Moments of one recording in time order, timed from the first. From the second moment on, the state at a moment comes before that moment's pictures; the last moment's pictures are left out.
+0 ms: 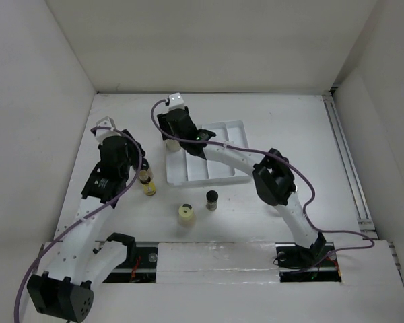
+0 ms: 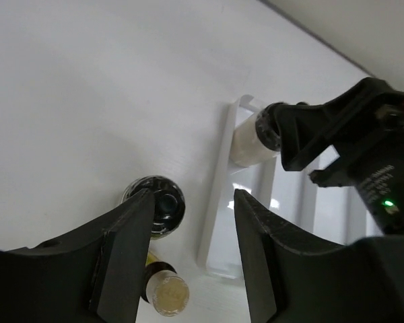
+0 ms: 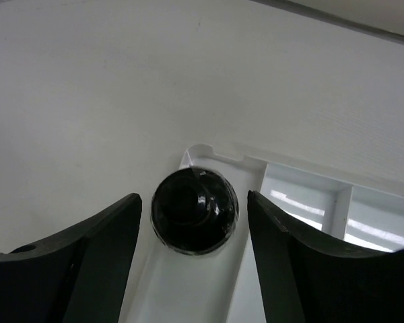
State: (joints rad) left arm -0.24 0.83 0.82 -0.39 -0.35 -0.57; right arm 0.89 2.32 2.03 -0.07 0.46 0.21
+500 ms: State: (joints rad) left arm -0.24 1.02 0.88 -0.53 -0.36 -0.57; right arm 0.84 1.52 1.30 0.09 0.36 0.39
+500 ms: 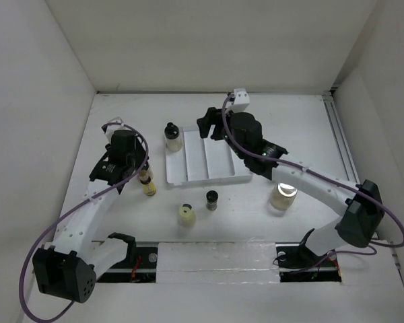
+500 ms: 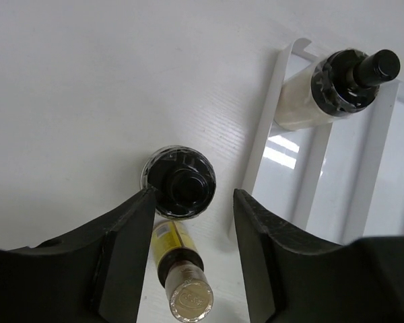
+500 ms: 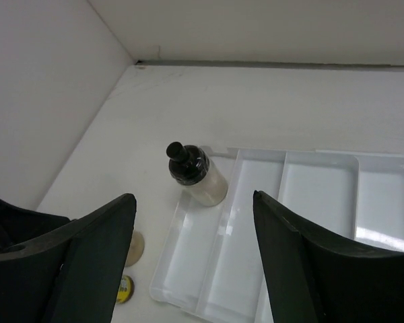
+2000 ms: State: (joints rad) left arm -0.23 1.00 1.15 -0.48 -0.39 -0.56; right arm 0.85 1.49 1.10 0.14 0.31 0.44
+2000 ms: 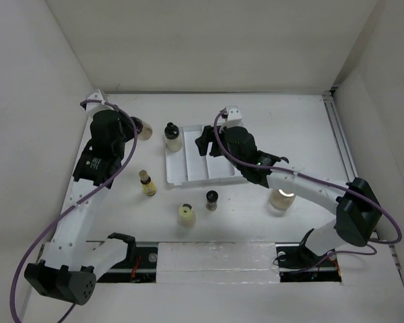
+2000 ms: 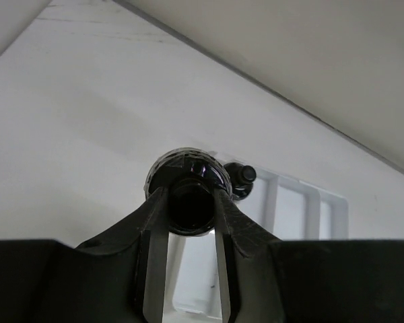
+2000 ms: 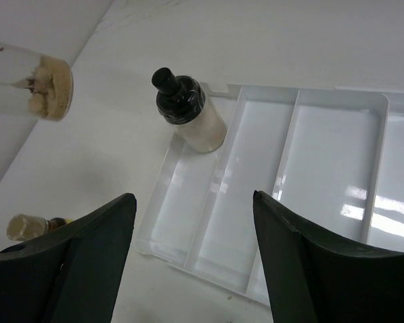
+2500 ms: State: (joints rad) left arm -0.24 1.15 1.04 -0.44 -0.04 -0.56; right arm 0.85 1.48 1.10 0.14 0.32 0.44
